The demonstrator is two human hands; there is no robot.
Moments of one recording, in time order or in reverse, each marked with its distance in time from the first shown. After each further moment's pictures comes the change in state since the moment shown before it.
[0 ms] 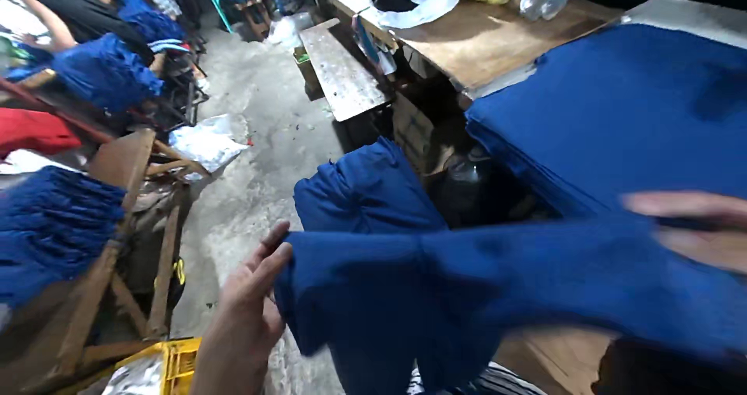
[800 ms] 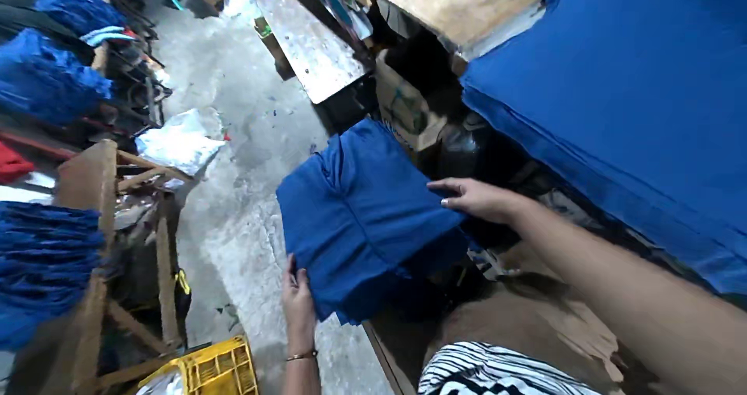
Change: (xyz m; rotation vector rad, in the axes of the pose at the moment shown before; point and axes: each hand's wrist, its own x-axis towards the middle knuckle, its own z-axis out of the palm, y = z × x) left_hand 0.061 -0.204 -0.054 0.567 0.292 -0.025; right_hand 0.220 0.193 0.058 -0.433 -0.498 0.168
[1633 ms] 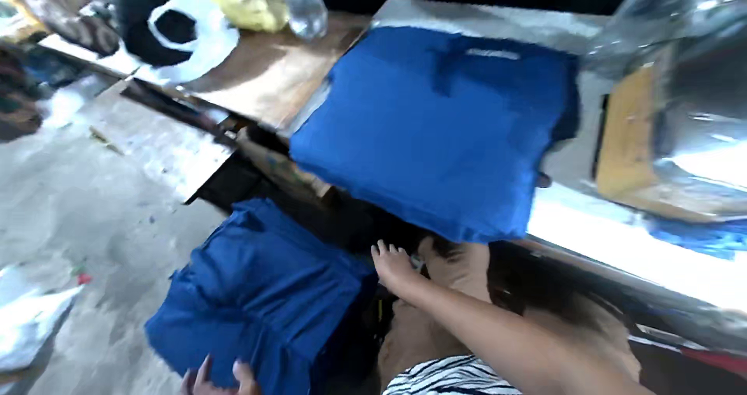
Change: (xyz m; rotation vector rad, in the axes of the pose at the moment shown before) left_hand -0.014 0.070 0.063 0.546 0.022 0.440; right_hand -0.056 0.081 0.052 -0.510 0.312 0.438
